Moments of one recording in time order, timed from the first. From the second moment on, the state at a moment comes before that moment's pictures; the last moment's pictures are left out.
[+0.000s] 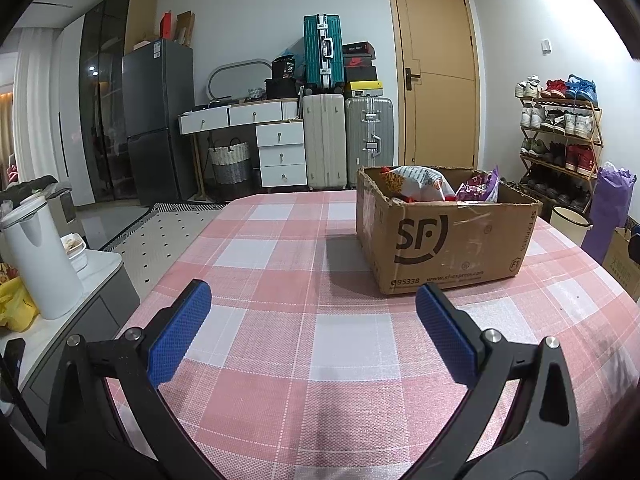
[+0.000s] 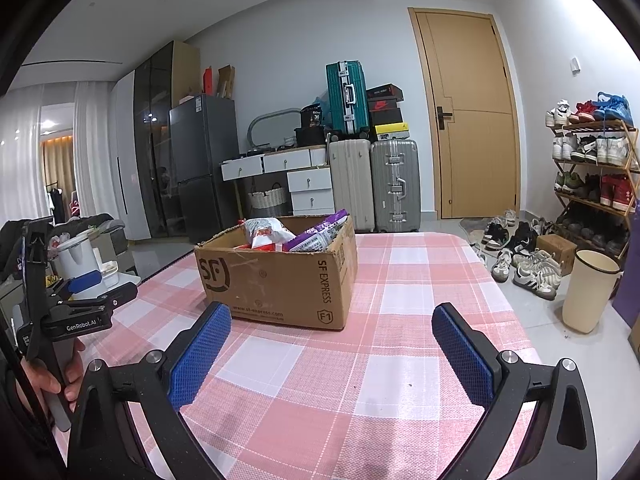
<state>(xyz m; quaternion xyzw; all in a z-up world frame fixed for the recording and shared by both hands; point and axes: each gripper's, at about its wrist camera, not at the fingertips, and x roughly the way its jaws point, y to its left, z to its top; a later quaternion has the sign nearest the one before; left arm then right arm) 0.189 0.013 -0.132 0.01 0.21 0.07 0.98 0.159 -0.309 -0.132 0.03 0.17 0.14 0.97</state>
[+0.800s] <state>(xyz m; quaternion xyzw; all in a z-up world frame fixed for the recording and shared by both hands) 0.187 0.011 -0.131 0.02 0.21 0.07 0.98 0.158 -0.310 -0.132 0.02 0.17 0.15 0.97</state>
